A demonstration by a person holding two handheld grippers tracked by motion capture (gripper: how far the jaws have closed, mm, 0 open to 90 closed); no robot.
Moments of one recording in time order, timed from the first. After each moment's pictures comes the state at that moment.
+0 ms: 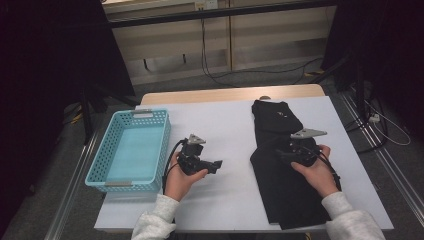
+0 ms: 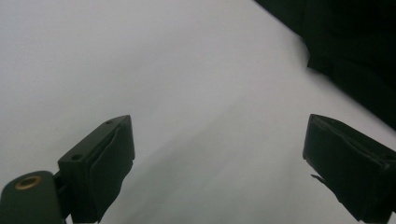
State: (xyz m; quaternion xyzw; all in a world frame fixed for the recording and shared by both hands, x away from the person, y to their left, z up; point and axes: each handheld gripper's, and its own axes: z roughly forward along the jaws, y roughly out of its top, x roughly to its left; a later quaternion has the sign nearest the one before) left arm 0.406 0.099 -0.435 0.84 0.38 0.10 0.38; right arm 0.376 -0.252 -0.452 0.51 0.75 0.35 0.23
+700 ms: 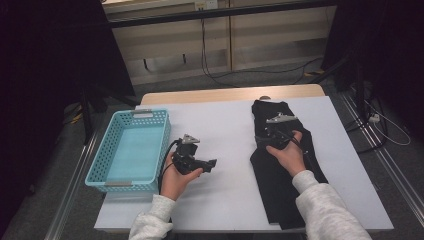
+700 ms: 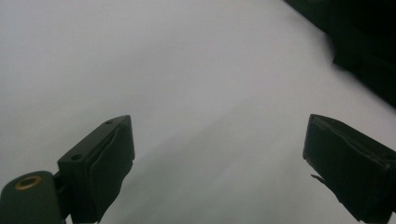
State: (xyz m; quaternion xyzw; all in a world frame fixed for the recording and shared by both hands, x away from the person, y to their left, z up) left arm 0.410 0.112 -0.438 0.83 0.39 0.11 0.38; right arm 0.442 -0.202 -0.460 0.51 0.74 0.36 0.23
